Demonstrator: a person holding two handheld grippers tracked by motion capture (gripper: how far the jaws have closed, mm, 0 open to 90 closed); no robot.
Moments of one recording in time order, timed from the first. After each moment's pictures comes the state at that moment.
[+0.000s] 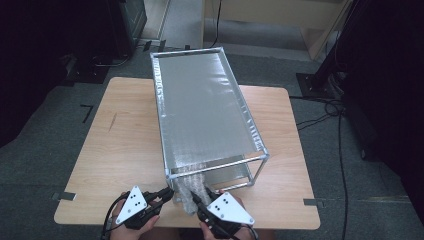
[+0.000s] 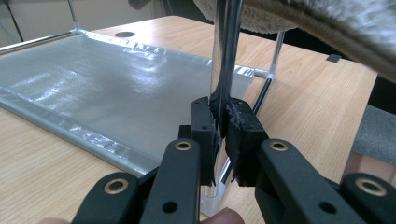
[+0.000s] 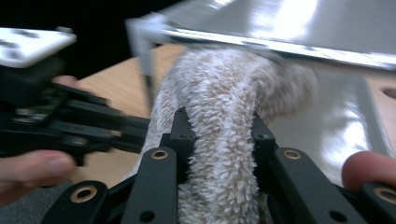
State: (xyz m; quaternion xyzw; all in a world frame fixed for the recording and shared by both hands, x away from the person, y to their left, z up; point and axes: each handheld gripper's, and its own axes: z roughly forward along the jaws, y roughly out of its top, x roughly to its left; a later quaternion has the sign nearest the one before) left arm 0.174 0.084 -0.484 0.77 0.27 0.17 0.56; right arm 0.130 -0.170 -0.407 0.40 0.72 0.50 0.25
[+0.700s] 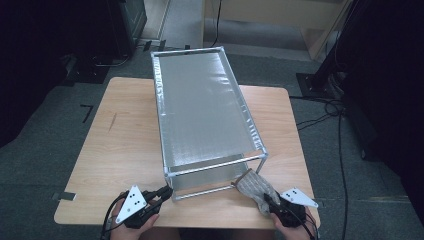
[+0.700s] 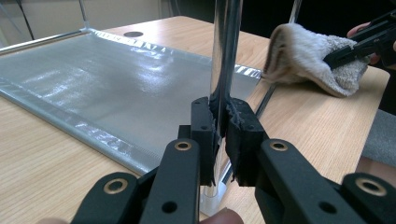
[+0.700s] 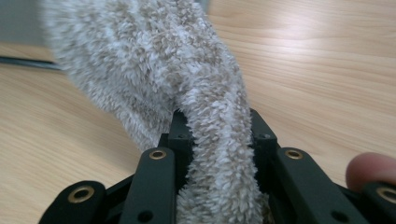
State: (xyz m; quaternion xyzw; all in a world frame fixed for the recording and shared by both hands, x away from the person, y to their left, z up) left arm 0.175 0.085 -0.485 0.76 0.28 0.18 0.56; right arm 0.153 -0.354 -0.493 0.54 0.73 0.35 0.24
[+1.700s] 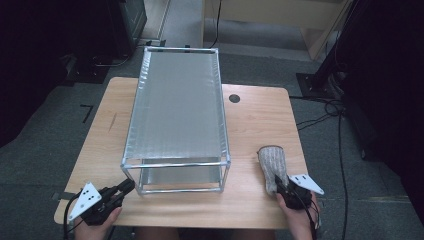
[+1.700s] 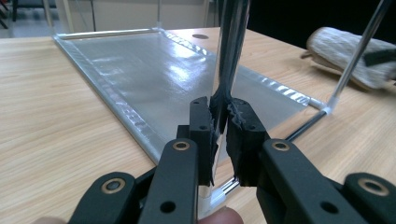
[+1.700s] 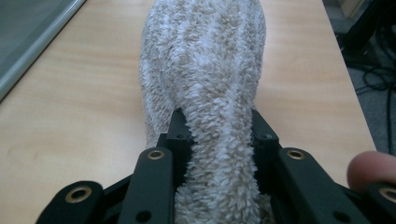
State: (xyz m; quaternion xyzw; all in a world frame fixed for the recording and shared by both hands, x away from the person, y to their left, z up) left arm 0.181 0.187 -0.491 0.71 0.36 0.21 0.56; right arm 0.195 -0.369 -0.488 0.60 0.66 0.33 0.31
